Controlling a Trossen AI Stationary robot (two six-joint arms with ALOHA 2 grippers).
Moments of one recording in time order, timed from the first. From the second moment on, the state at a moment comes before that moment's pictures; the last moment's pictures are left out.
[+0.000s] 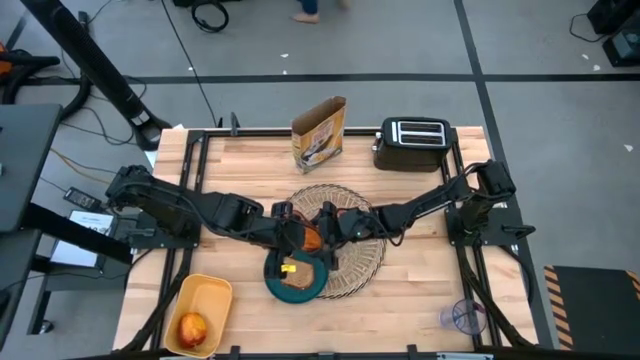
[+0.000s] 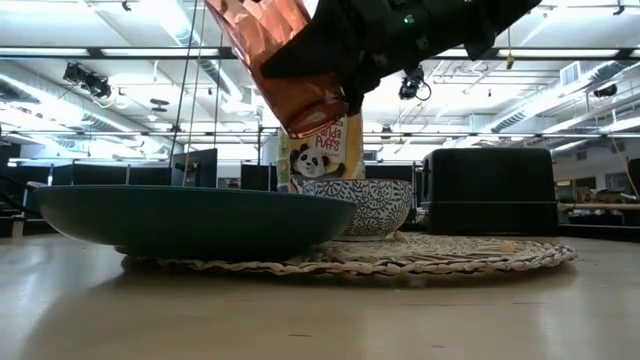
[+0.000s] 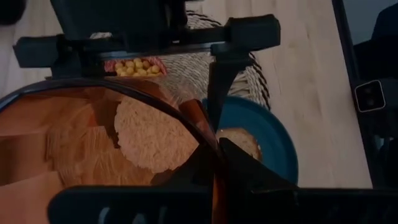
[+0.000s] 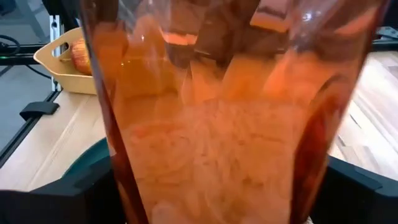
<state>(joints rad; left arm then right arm) -0.32 1.57 1.52 -0.89 -0.16 -0.21 0.18 1.78 1.02 0.38 0.15 0.11</state>
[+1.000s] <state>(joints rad) -0.32 1.46 1.52 -0.89 -0.16 -0.28 0.21 1.78 0.87 0.61 0.25 0.09</state>
